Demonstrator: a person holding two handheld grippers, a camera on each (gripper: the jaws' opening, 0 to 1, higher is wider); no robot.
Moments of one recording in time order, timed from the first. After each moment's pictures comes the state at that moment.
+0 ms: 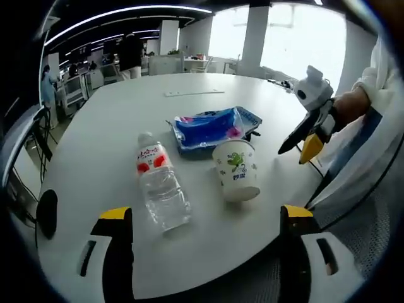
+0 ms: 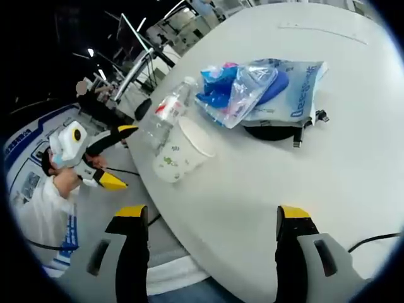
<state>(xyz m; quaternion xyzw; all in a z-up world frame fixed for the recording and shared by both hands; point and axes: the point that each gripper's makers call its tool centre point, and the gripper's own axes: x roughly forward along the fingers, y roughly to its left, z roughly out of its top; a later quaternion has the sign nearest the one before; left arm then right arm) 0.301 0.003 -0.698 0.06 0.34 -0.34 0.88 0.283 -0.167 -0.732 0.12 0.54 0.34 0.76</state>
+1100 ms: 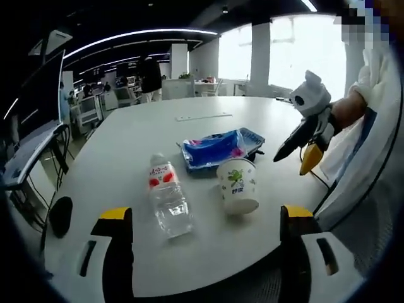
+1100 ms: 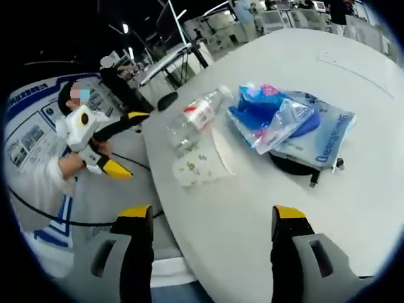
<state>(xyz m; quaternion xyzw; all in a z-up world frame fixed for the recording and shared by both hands) 0.295 0.002 -0.674 0.06 0.25 -0.30 0.92 0.290 -0.147 -0.707 0.04 0.46 0.44 0.77</state>
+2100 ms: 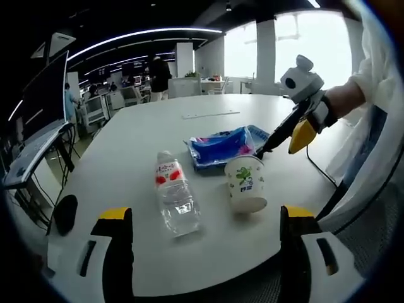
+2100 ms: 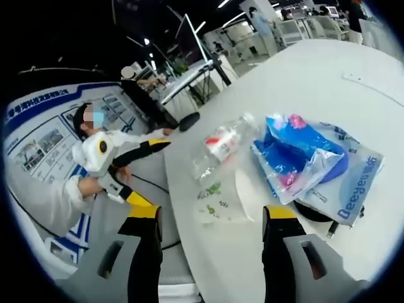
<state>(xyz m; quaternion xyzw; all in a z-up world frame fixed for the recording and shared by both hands) 0.303 0.016 -0.683 0.07 0.26 -0.28 0.92 0.321 -0.106 -0.683 0.08 0.42 0.50 0.75</state>
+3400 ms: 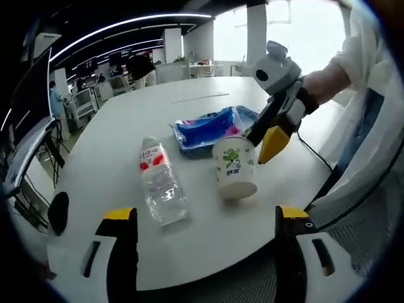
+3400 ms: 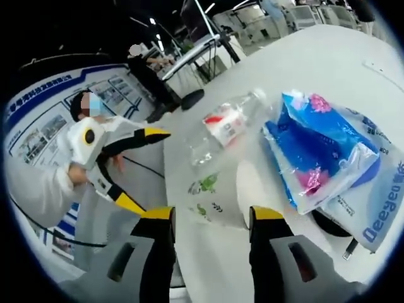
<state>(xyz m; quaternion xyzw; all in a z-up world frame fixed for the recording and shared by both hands) 0.291 0.007 -0.702 0.10 0.31 -0.30 0.90 0.316 -0.086 -0.722 0.05 0.46 0.53 0.71</state>
